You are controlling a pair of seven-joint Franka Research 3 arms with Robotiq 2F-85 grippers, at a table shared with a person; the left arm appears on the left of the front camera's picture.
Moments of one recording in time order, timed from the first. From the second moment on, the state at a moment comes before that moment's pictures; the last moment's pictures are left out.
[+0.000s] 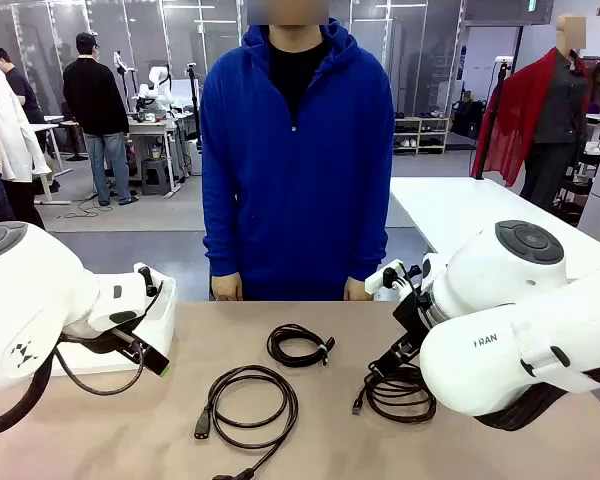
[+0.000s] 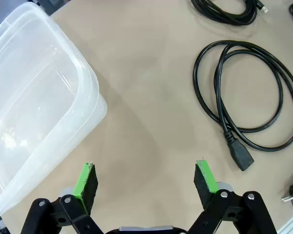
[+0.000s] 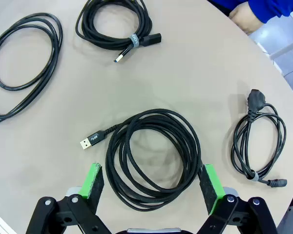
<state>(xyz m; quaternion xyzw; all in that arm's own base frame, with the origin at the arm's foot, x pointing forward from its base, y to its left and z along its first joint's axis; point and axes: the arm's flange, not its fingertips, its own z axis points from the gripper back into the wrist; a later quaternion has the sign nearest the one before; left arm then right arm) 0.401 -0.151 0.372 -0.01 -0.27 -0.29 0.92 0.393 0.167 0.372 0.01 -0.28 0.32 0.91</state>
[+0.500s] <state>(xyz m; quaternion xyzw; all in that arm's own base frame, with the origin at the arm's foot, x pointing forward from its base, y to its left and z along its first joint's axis) 0.401 -0.152 0.372 -0.01 -0.27 -0.29 0.92 0.393 0.167 0.372 0.01 -0.28 0.32 0.91</state>
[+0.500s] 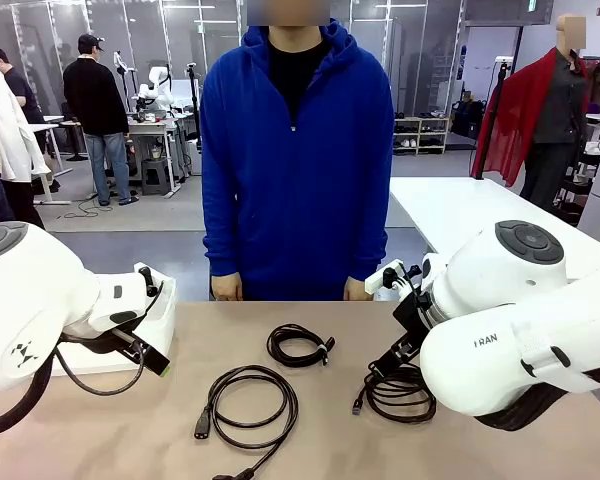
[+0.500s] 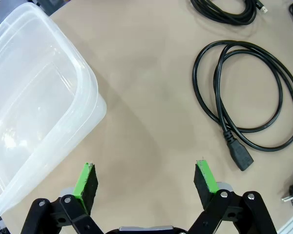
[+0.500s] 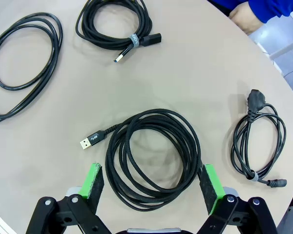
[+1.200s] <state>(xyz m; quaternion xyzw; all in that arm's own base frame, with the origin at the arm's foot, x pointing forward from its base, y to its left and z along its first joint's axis) 0.401 -0.152 0.372 -0.01 -0.27 -0.29 0.92 0.393 0.167 0.372 0.01 -0.28 0.32 0.91</state>
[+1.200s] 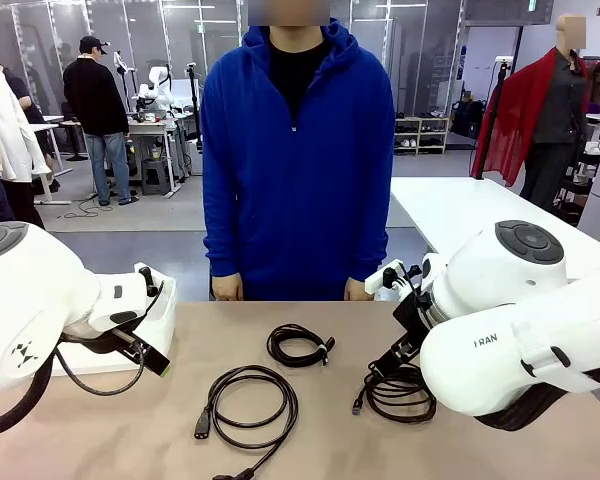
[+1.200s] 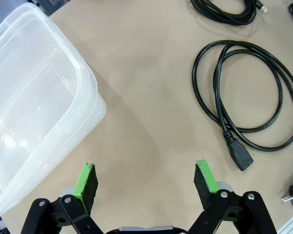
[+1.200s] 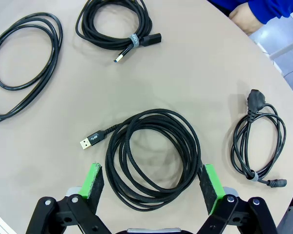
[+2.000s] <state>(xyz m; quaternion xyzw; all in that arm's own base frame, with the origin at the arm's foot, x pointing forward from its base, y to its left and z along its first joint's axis) 0.368 -0.147 0.448 -0.01 -0.26 -0.36 0.90 0.381 0.150 0.443 0.01 -0.28 0.34 0.90</state>
